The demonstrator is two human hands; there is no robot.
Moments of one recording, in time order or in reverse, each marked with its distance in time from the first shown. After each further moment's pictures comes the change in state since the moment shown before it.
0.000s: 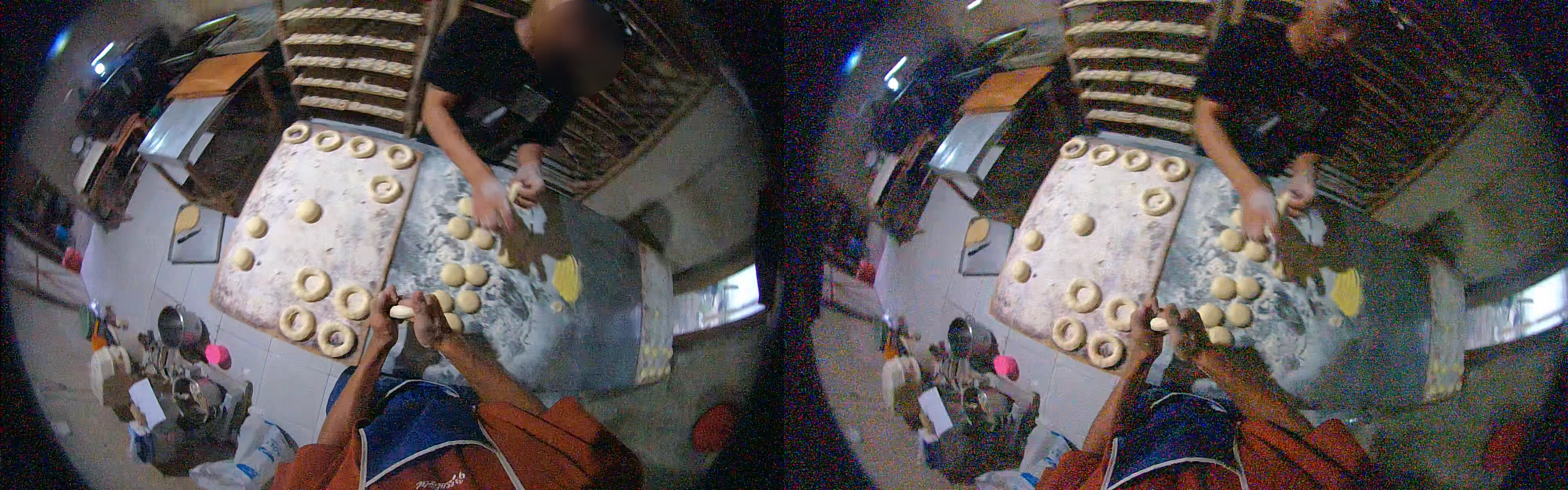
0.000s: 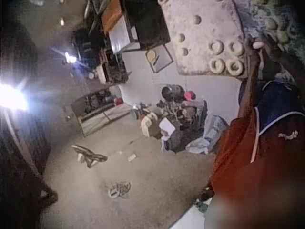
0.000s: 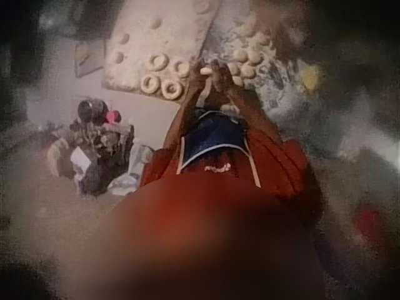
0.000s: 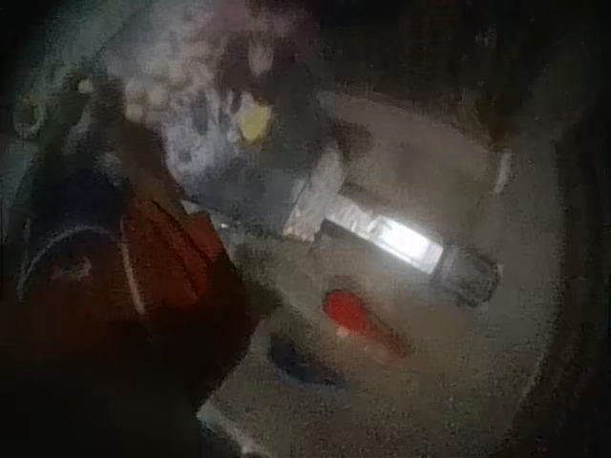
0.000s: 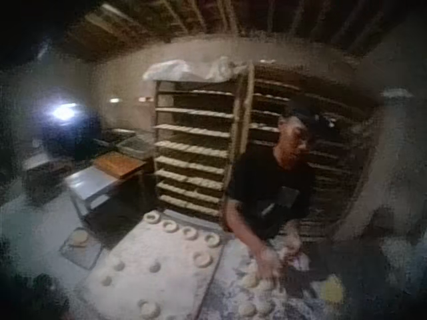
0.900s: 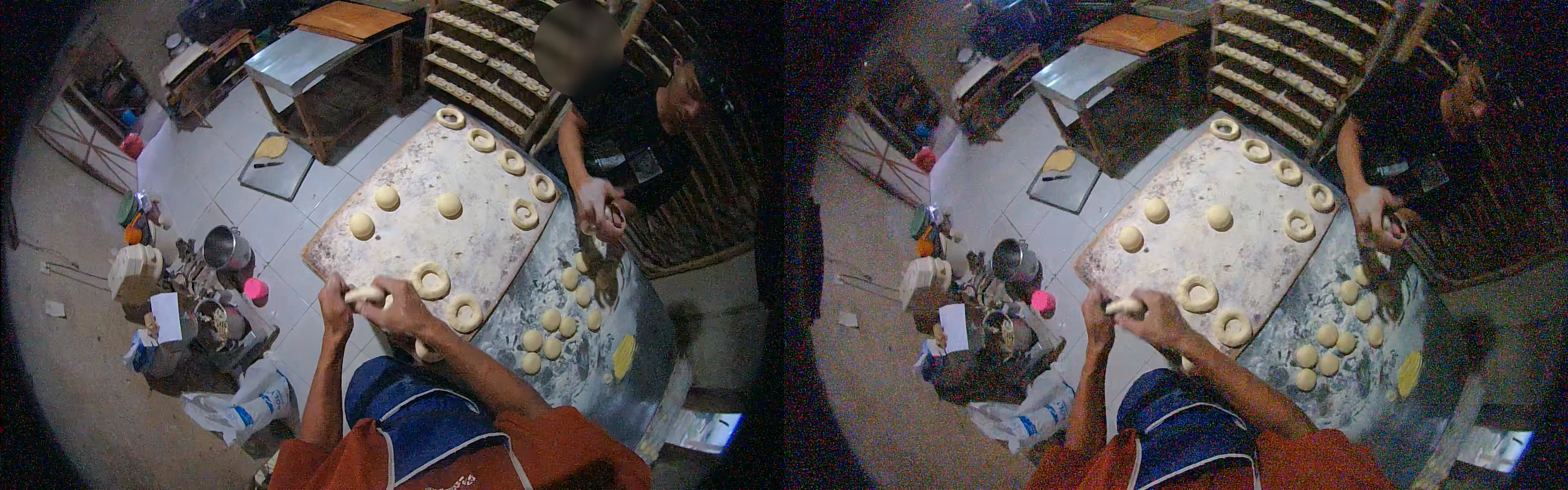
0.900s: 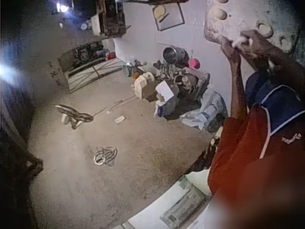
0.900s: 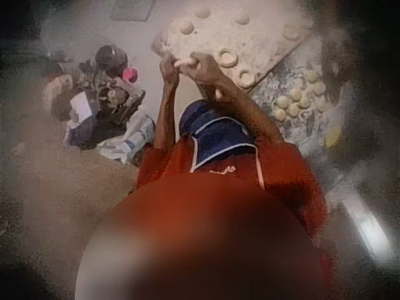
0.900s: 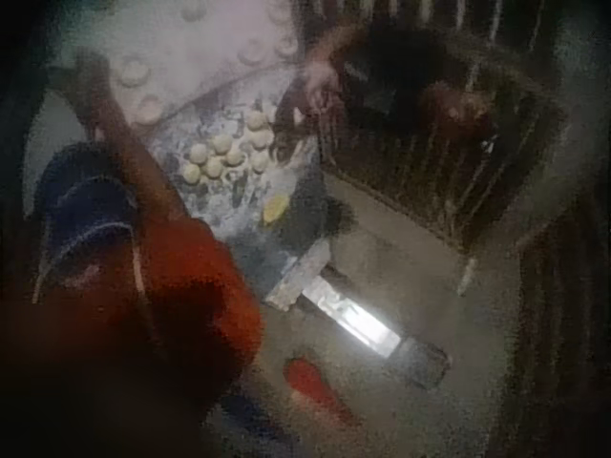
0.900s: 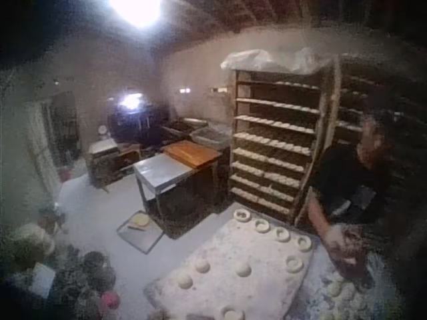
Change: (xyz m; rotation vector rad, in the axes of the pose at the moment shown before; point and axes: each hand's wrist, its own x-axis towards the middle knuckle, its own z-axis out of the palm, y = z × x) left_hand 0.002 0.167 -0.251 0.609 0.573 0.162; right_hand 0.093 -0.113 0.219 0.126 -0.559 -0.238
